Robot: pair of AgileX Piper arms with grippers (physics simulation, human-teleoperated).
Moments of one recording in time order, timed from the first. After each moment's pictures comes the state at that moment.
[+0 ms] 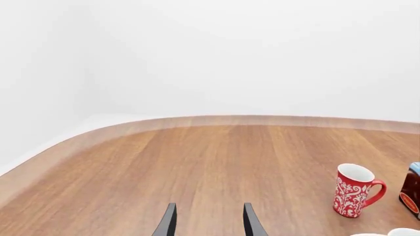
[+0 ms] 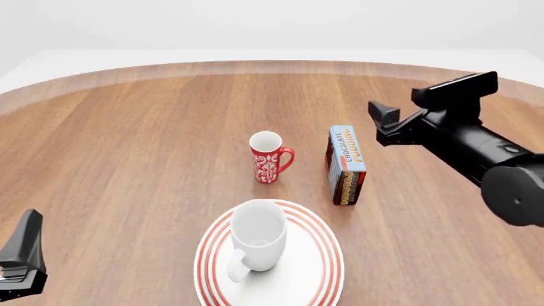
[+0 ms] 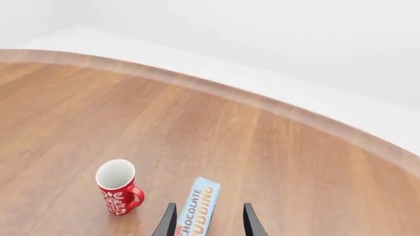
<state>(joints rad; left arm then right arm) 0.11 0.00 -0.01 -0.06 0.01 0.27 1.21 -0.70 -0.28 -0.13</state>
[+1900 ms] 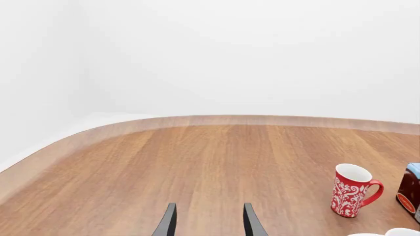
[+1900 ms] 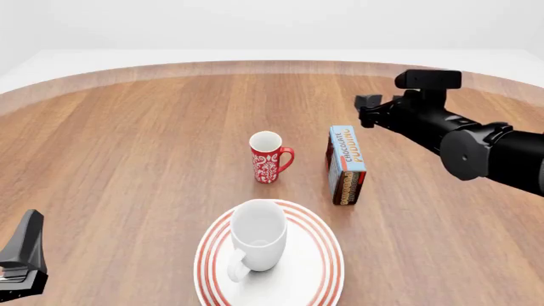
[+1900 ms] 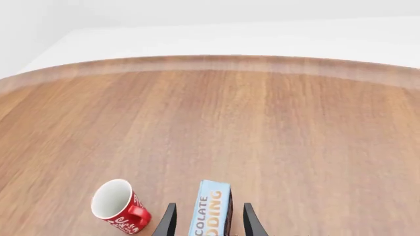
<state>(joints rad) 0.11 0.00 -0.01 -0.07 0.00 0.24 1.48 -0.89 -0.22 0.13</state>
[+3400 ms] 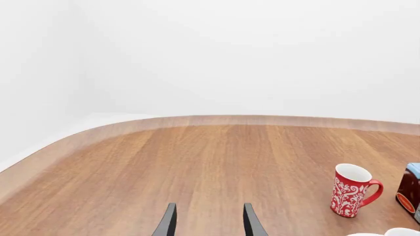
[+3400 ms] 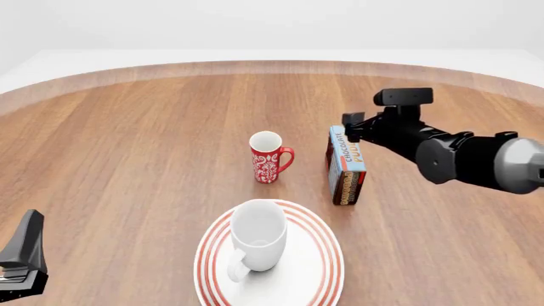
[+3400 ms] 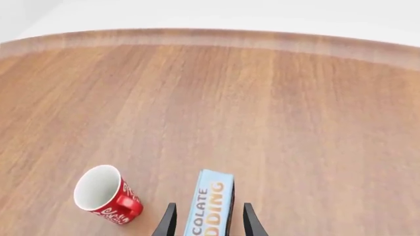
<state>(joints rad) 0.11 0.00 -0.01 -0.07 0.00 0.25 1.62 -0.90 -0.26 0.10</state>
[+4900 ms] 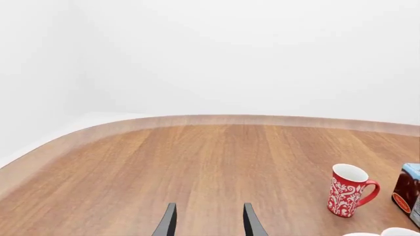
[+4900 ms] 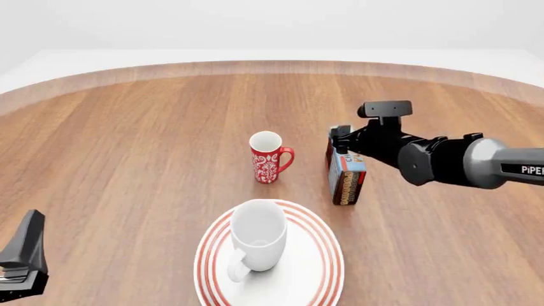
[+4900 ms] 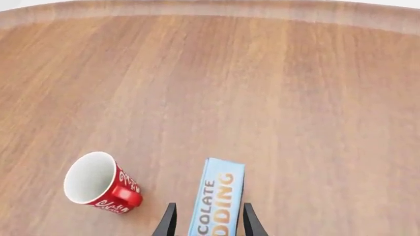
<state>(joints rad) 0.10 0.00 -0.01 -0.07 -0.01 0.28 1.73 -0.94 -0.24 0.12</state>
